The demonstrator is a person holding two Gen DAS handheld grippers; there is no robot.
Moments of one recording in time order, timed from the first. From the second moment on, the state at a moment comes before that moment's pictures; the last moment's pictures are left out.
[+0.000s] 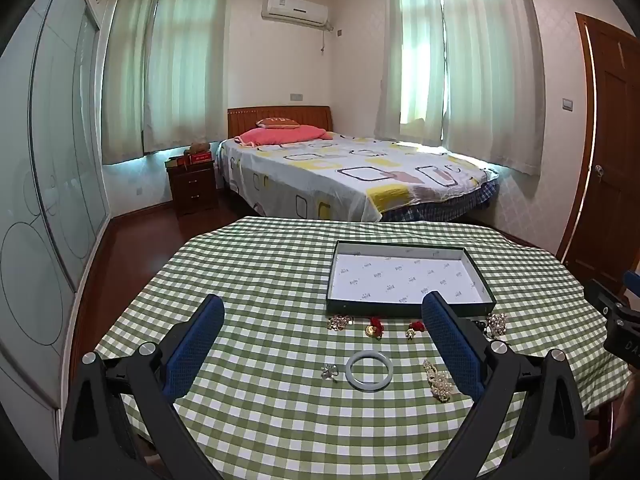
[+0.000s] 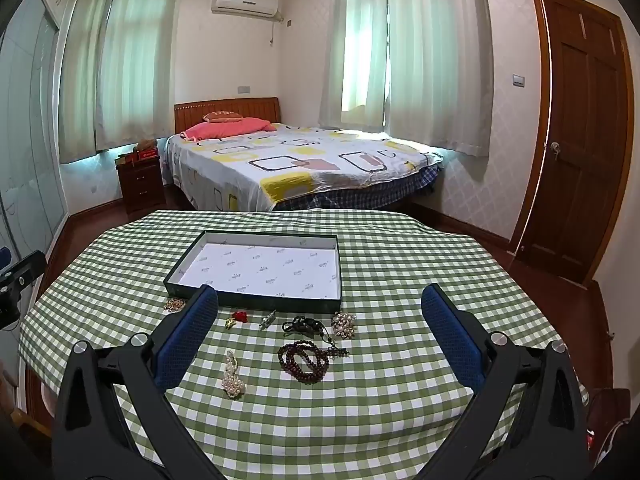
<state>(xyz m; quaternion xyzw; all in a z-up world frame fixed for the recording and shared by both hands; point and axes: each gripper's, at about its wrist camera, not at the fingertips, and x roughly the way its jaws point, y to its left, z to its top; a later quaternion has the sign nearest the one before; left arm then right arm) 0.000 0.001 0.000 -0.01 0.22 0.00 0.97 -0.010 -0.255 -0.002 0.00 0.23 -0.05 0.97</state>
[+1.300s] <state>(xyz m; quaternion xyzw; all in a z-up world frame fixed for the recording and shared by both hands) 0.000 0.004 -0.003 0.00 0.23 0.00 0.97 -0.010 -0.252 -0.003 0.00 0.24 -0.04 0.97</state>
